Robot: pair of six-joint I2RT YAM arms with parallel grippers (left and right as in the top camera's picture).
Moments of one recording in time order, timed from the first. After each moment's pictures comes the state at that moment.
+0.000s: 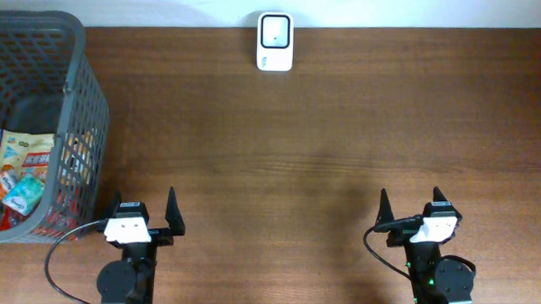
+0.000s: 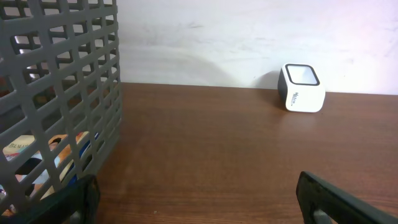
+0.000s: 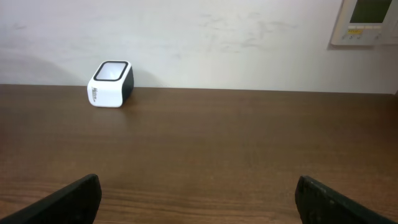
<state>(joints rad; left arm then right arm) 0.00 0.01 0.01 -0.08 -0.06 -0.05 0.07 0.01 0.01 -0.08 0.03 0.00</state>
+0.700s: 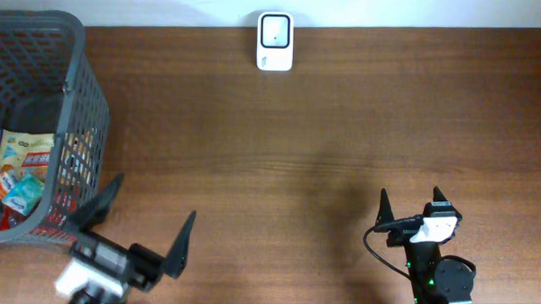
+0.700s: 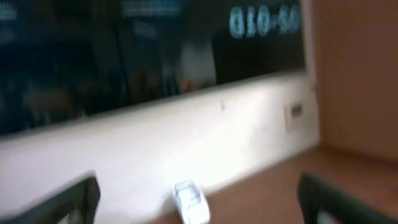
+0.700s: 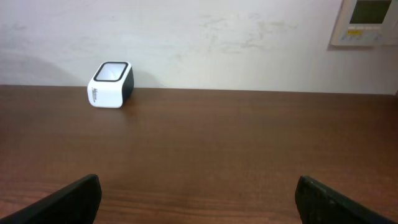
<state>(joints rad) 0.01 0.24 0.74 -0.22 0.47 0.03 0.07 0.01 0.01 -0.07 0.03 0.00</state>
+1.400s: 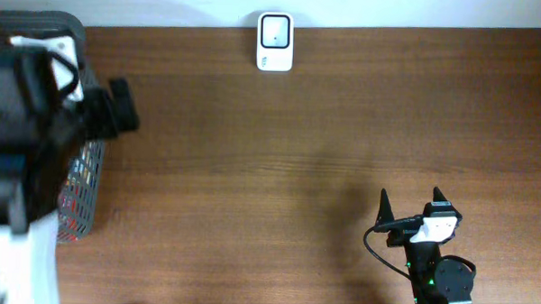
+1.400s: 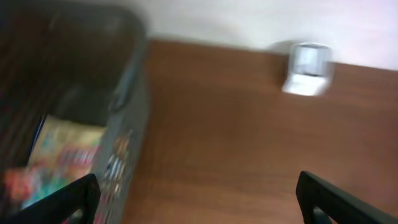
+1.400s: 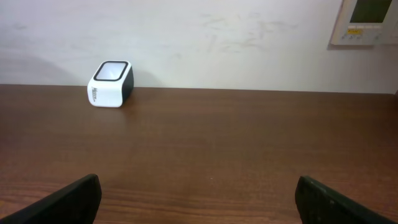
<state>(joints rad) 0.04 1.33 1.88 -1.27 -0.10 -0.16 0.07 0.01 0.01 -0.08 0.03 0.00</state>
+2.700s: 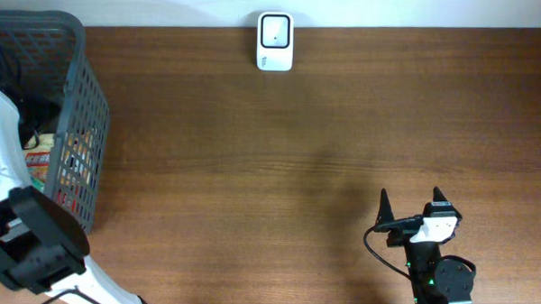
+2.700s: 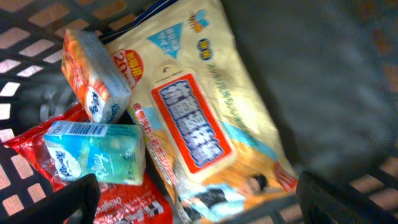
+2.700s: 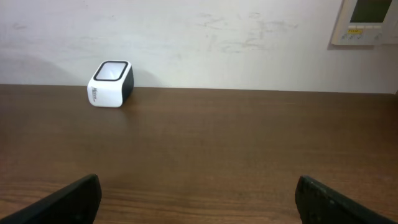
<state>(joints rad) 0.50 1.98 1.84 -1.15 -0.26 -0.59 0.07 0.01 0.01 -0.08 0.03 0.00</state>
